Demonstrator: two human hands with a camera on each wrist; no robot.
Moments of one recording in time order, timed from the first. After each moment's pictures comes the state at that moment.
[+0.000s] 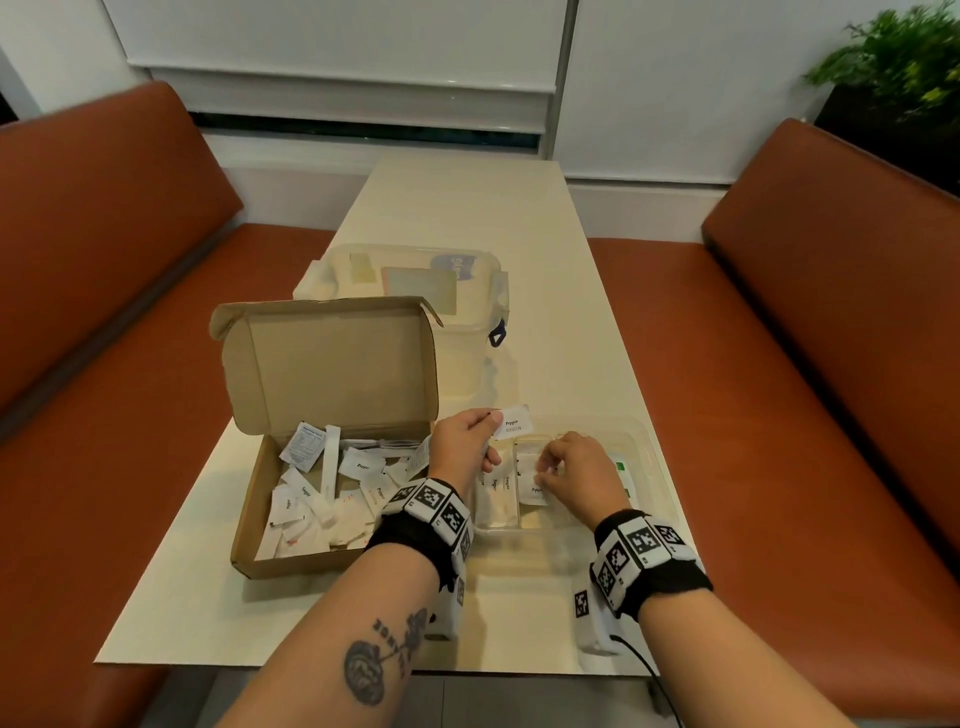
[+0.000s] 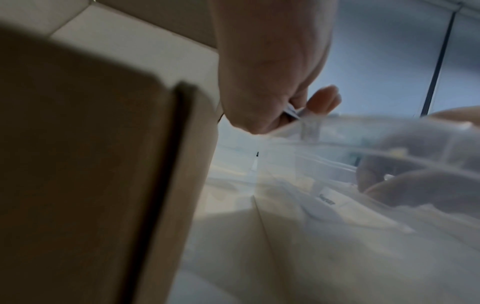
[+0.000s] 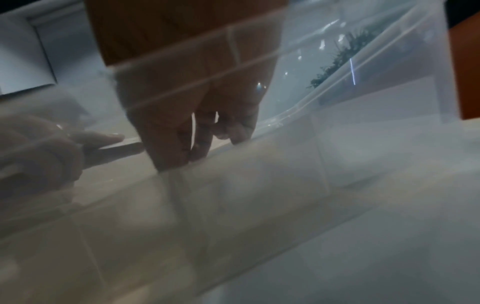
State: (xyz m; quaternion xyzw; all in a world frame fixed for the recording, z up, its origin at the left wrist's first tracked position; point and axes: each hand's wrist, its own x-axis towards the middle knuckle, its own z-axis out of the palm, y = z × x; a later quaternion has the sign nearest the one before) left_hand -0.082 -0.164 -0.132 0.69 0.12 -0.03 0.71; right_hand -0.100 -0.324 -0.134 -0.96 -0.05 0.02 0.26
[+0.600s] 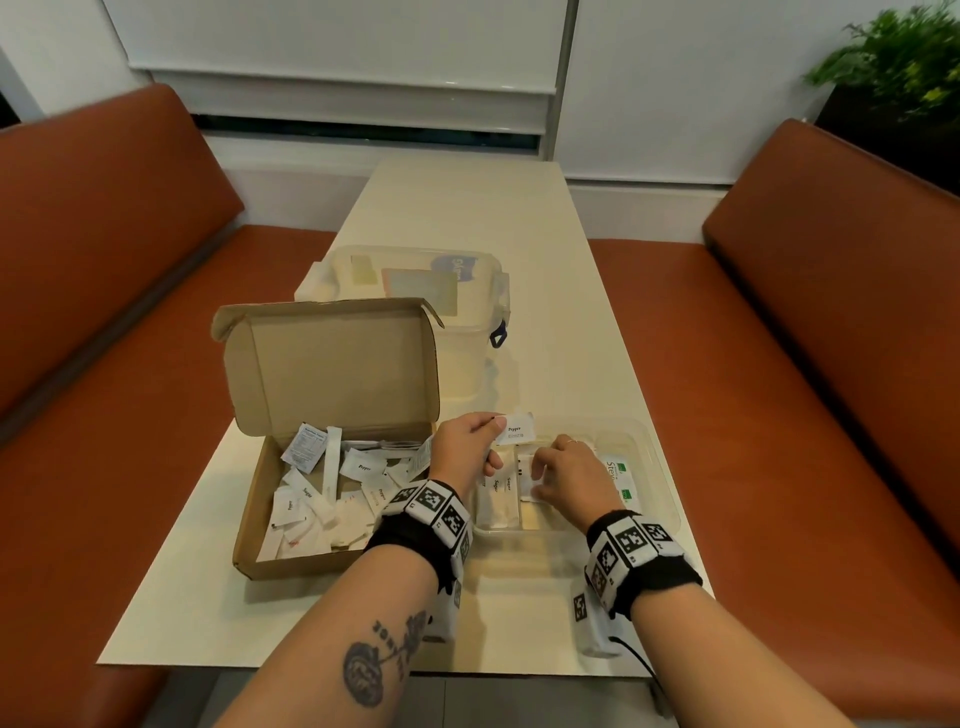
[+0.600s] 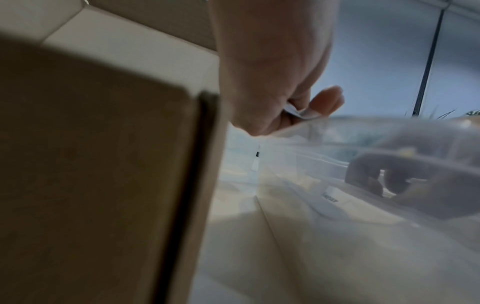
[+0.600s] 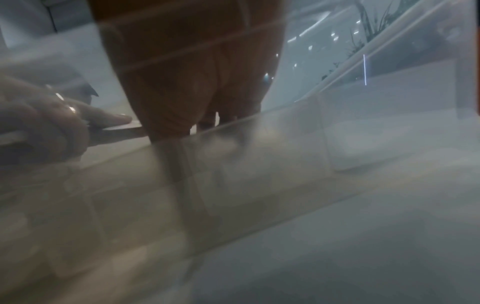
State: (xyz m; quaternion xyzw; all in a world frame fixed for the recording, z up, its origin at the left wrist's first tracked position) left_hand -0.081 -0.162 -0.134 0.71 0.11 -0.05 0.70; right_hand -0.098 -0.318 -0.144 -0.98 -0.09 0.04 0.18
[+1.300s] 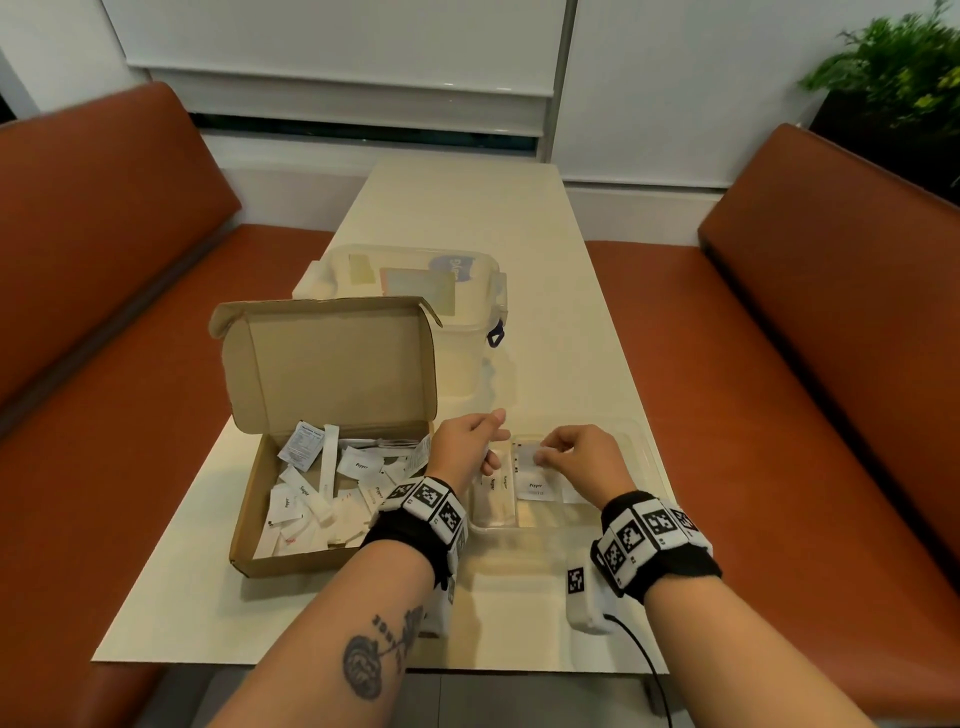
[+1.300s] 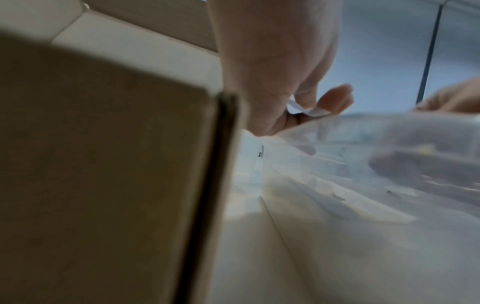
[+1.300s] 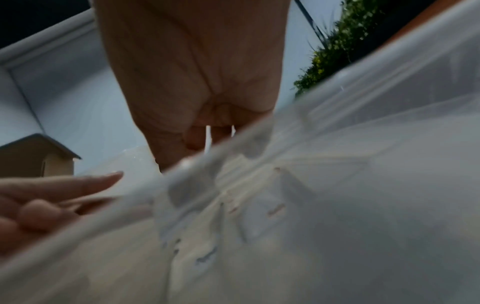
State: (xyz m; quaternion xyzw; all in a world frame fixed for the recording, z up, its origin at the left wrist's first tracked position) left_hand -0.082 -0.163 -0.127 0.70 0.11 -0.08 0.70; right_hand -0.095 -0.327 -0.112 -0.92 0.02 0.04 0.39
